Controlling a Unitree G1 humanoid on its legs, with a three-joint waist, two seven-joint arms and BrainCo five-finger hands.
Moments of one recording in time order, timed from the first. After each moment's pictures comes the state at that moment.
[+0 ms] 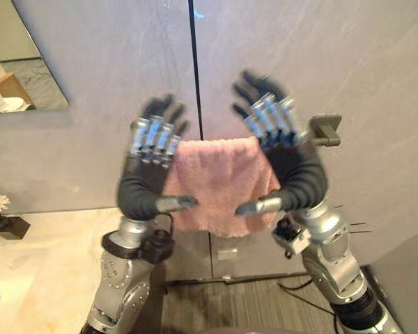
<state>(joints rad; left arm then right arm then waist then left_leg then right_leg) 0.04 0.42 -0.37 -0.59 -0.54 -0.41 -0.11 -0.21 -0.43 0.48 -0.55 0.36 -0.38 0.12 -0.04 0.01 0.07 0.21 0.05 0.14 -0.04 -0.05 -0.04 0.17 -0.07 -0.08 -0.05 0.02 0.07</state>
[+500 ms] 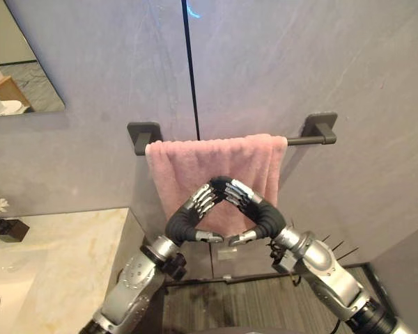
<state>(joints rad) 0.10 0.39 -0.46 -0.12 -0.48 -0.28 -0.17 -0.07 -0.47 0.55 -0.11 0.44 -0.29 0.24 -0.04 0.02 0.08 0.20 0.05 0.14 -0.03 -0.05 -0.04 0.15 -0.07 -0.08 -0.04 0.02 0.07</state>
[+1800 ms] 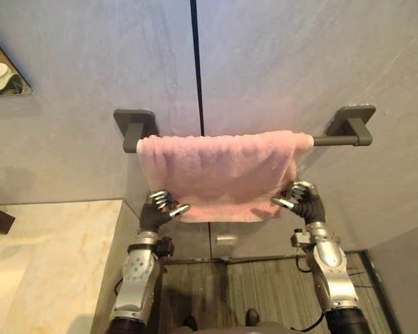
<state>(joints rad) 0.11 0.10 -0.02 0.09 -0.19 -0.27 0.05 0.04 -0.13 -0.07 0.05 0.15 -0.23 -0.02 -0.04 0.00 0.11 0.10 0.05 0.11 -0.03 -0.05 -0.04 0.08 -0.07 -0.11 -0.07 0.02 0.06</state>
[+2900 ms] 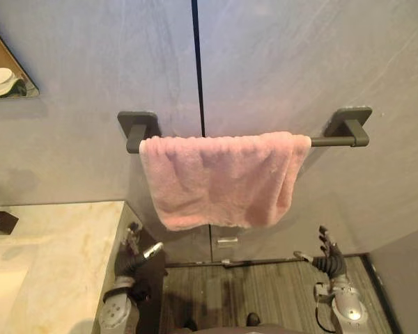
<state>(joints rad) 0.33 0.09 0.12 0.31 -0.12 -0.23 -0.02 0.28 -0.13 -0.21 0.33 -0.16 -0.20 -0.02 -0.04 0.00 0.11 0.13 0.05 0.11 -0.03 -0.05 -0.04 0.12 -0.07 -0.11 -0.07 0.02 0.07</state>
